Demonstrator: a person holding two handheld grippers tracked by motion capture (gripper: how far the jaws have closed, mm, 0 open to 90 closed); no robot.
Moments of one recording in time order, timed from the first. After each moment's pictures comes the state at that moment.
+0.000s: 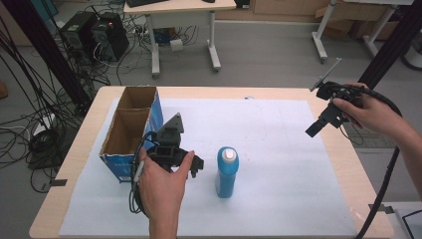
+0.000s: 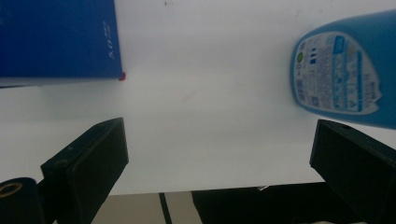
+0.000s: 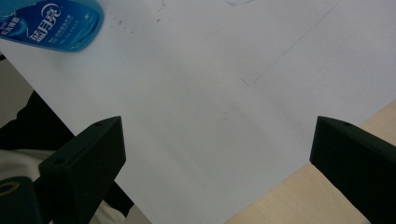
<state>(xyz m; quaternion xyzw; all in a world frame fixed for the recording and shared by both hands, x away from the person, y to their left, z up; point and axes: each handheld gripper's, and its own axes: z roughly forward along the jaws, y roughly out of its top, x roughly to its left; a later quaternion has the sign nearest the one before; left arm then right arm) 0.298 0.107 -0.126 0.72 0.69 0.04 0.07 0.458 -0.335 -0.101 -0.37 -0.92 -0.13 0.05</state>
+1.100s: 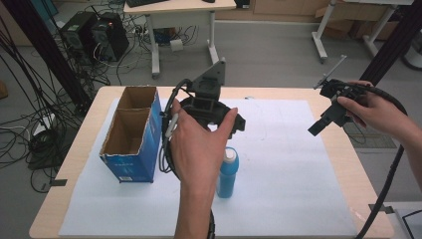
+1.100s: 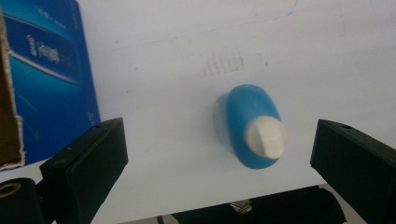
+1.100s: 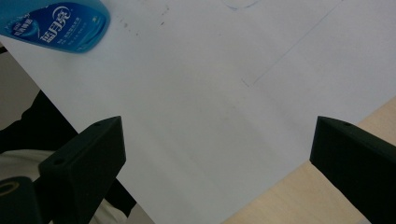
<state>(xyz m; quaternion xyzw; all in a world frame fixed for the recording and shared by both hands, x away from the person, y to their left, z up) 0.296 0.027 -0.029 0.76 0.63 0.09 0.13 0.452 -0.342 -0.092 -0.37 -0.92 -0.14 0.05</state>
